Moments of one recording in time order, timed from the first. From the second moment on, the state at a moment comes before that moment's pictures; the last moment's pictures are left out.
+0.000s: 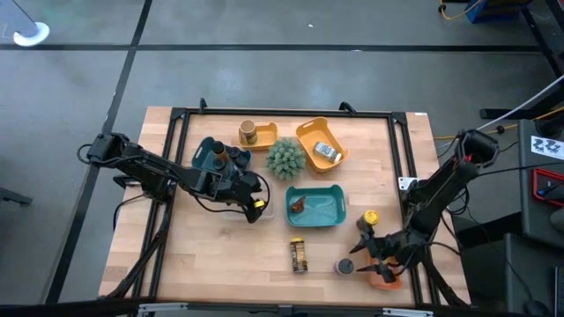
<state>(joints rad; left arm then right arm) -0.21 1.42 0.81 -0.19 -0.34 -0.63 1.00 1.27 0.44 0.16 0.43 0.58</state>
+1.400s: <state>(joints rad) -0.21 1.42 0.81 -0.19 -0.34 -0.63 1.00 1.47 0.44 0.40 0.49 0.57</state>
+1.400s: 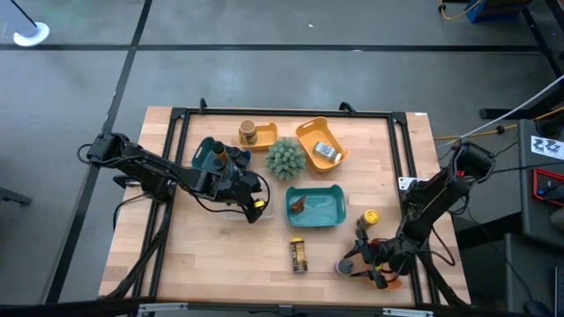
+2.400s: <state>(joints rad) -0.21 1.42 0.81 -0.19 -0.34 -0.63 0.89 1.54 0.44 0.58 0.43 0.42</state>
